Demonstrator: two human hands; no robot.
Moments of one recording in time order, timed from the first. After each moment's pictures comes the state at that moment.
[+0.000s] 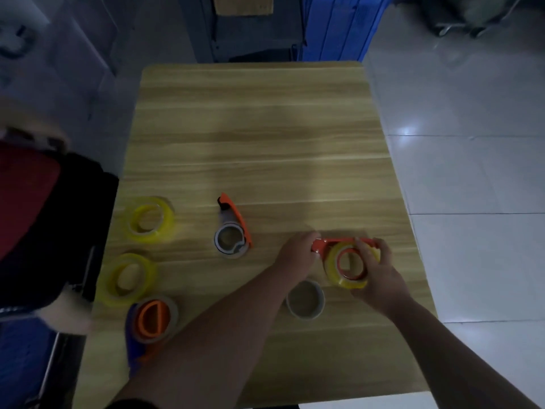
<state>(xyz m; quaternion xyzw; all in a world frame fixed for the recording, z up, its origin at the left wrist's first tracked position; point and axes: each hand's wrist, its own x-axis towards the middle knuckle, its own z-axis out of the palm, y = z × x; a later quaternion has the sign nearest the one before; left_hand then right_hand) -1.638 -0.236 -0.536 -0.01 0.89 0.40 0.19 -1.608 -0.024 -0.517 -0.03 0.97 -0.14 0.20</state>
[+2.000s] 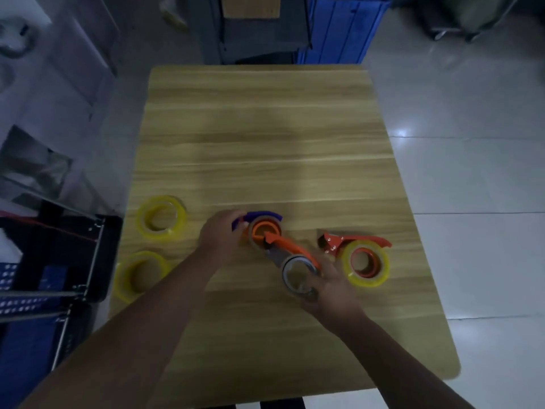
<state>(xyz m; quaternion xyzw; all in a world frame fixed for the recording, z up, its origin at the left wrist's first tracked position) -1.635 -0.413 -0.511 -0.09 0.94 0.31 0.07 -1.558 -0.143 -0.503 -0.17 0.96 -0.19 0.14</state>
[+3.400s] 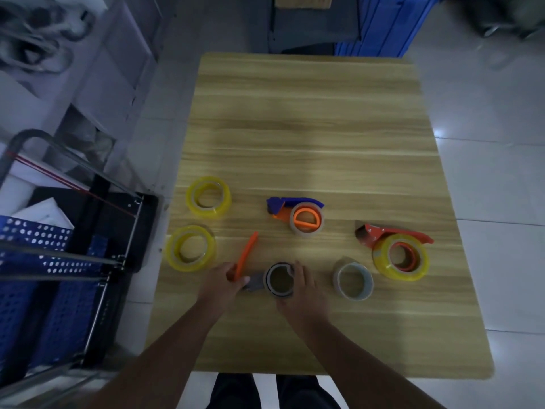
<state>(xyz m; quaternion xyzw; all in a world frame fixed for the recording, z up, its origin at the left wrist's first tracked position) -1.475 -0.471 -0.543 -0.28 0.87 0.36 0.20 -1.490 -0.262 -0.540 -0.07 0.95 -0.19 0.25</state>
